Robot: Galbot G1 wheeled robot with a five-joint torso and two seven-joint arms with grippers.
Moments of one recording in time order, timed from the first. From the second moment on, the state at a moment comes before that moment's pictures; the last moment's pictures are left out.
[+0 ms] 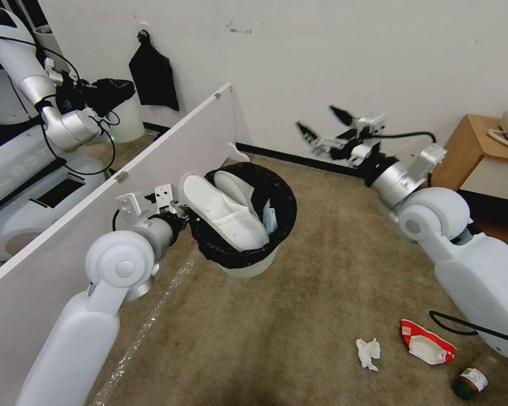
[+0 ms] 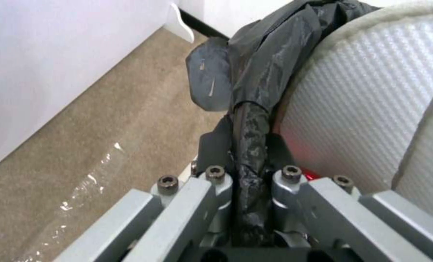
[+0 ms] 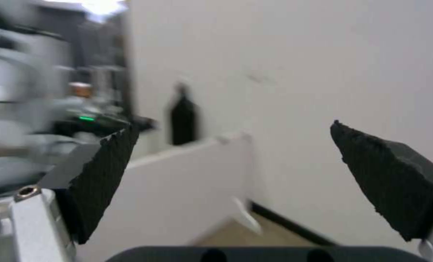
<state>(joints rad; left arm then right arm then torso) 0.87 -1.08 -0.32 -2.14 -1.27 0.69 -0.71 -0.59 0.81 0.18 1.91 0.91 -0.21 0.12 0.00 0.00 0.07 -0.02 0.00</state>
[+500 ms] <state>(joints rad) 0.90 -1.08 -0.34 -2.17 -1.26 0.68 -0.70 -0.62 0.81 0.21 1.95 0.99 -0.41 0.39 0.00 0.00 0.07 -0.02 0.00</state>
